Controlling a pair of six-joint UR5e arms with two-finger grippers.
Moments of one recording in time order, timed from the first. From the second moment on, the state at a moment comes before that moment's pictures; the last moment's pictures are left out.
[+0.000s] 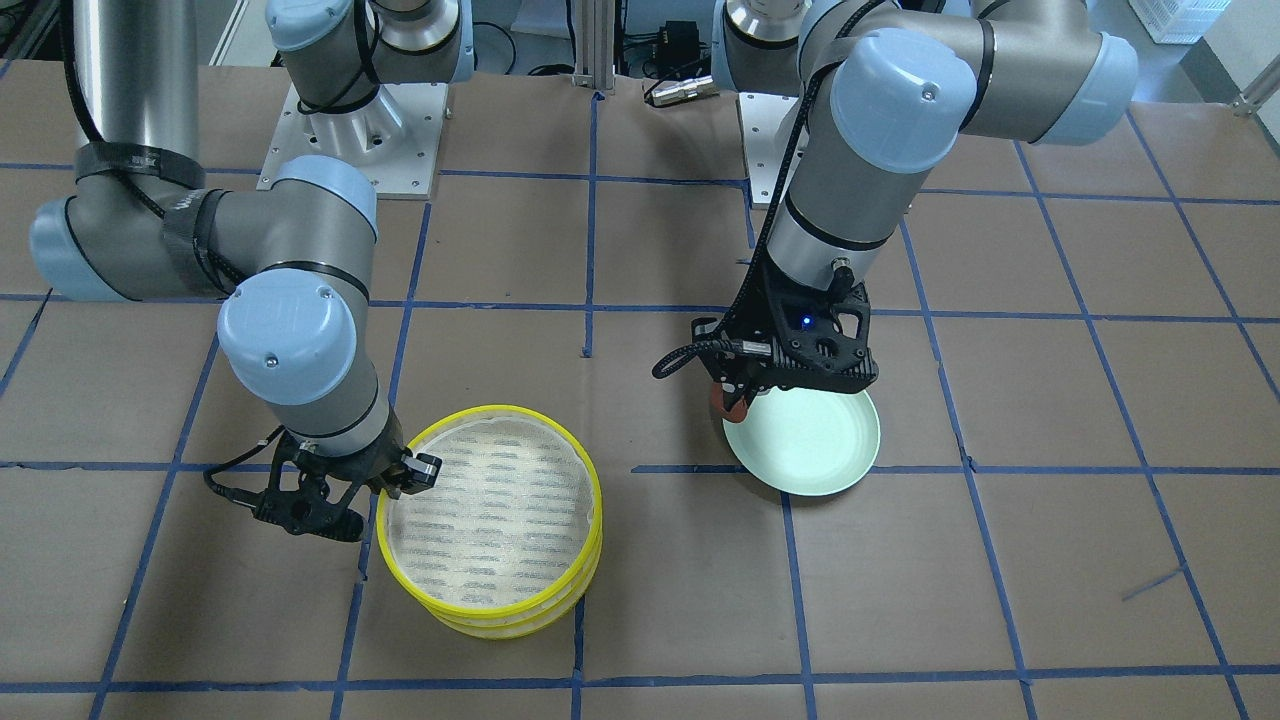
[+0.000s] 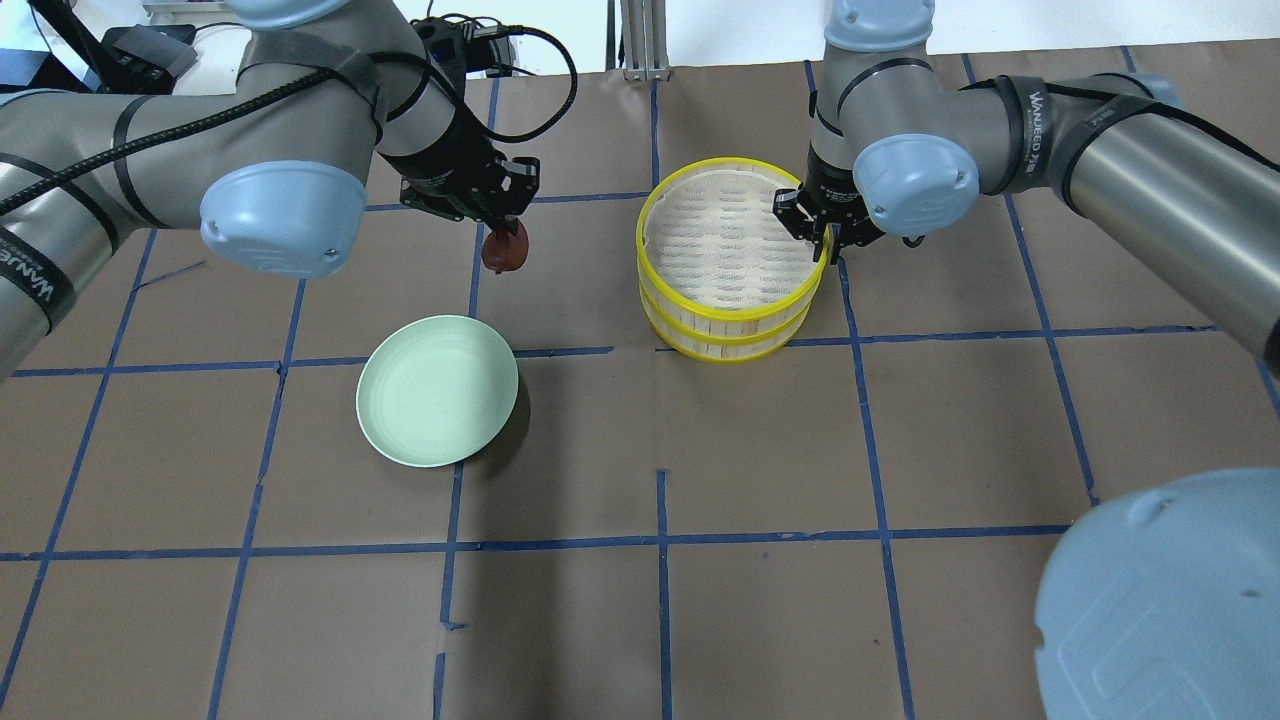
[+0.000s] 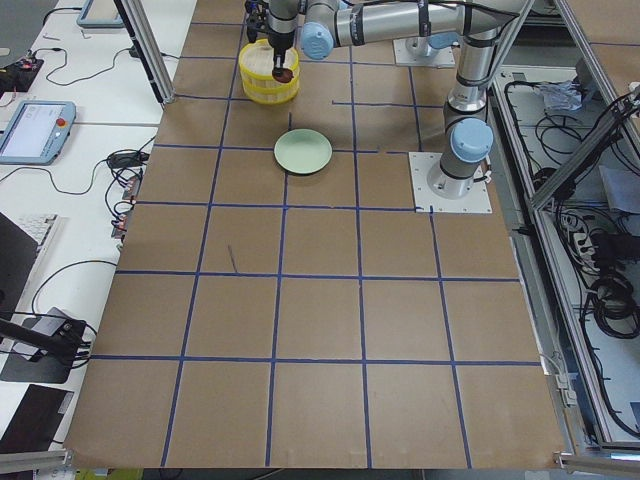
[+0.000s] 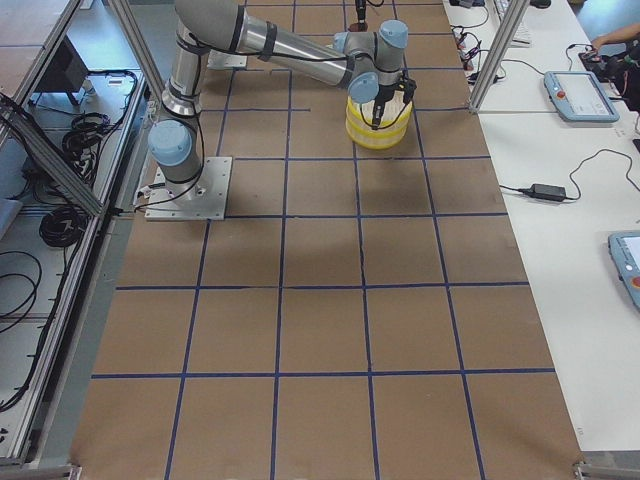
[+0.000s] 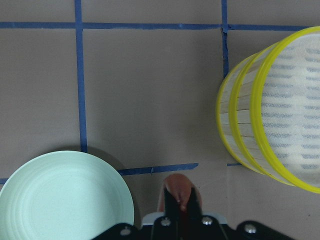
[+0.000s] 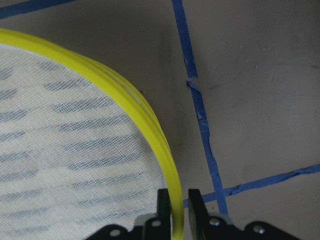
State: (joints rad) left arm -1.69 -1.76 -1.64 -1.14 1.44 -0.09; right arm 1.66 -1.14 1.58 -2.00 -1.62 0.32
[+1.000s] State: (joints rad) left arm -1.75 -1.84 -1.58 -1.00 1.28 -0.49; right arm 1.50 -1.45 1.37 -1.42 -1.49 0.03
